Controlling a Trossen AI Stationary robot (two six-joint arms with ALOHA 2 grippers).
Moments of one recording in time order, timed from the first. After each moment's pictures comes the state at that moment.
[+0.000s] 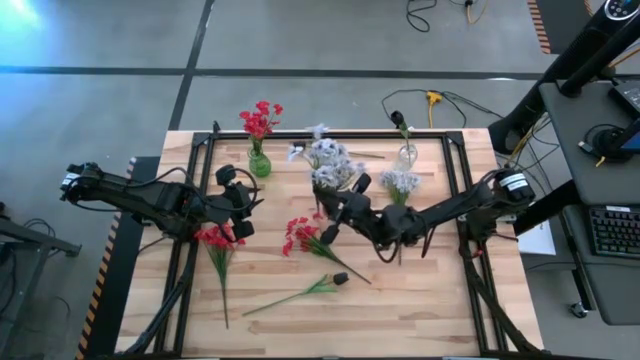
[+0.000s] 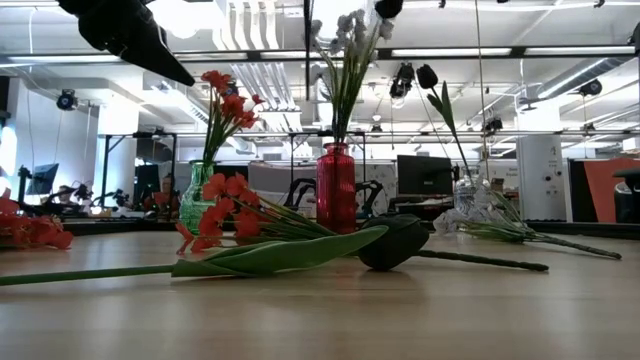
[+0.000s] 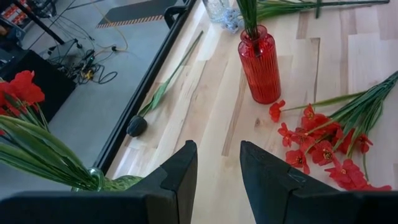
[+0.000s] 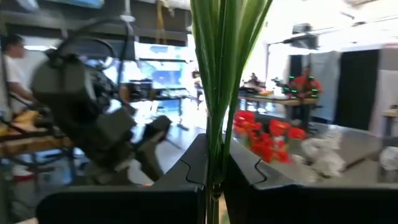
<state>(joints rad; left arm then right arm) -0.23 0.88 0.77 -0.63 -0.67 -0.09 0.25 1.71 1.07 0.99 0.78 -0.24</state>
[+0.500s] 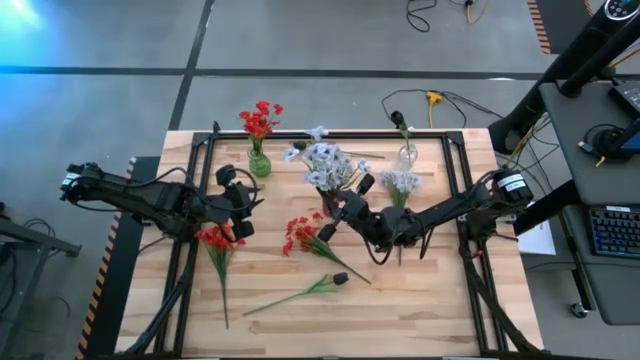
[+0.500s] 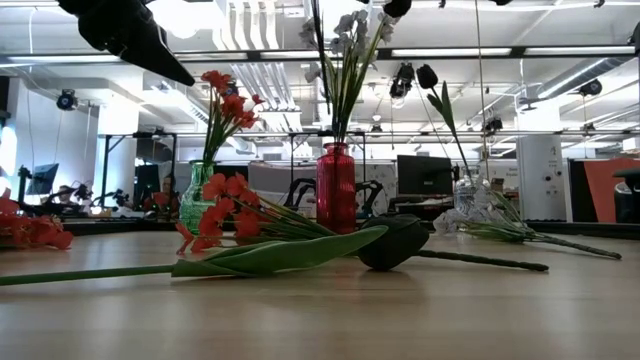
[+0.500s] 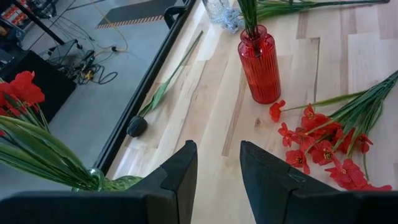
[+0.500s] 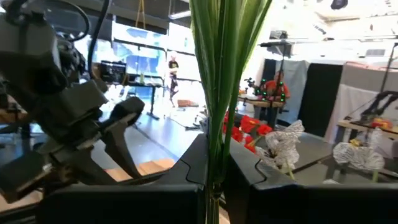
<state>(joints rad) -0.23 0.88 0.77 -0.62 -0.67 -0.09 0.25 1.72 1.07 0.99 0.88 -0.38</state>
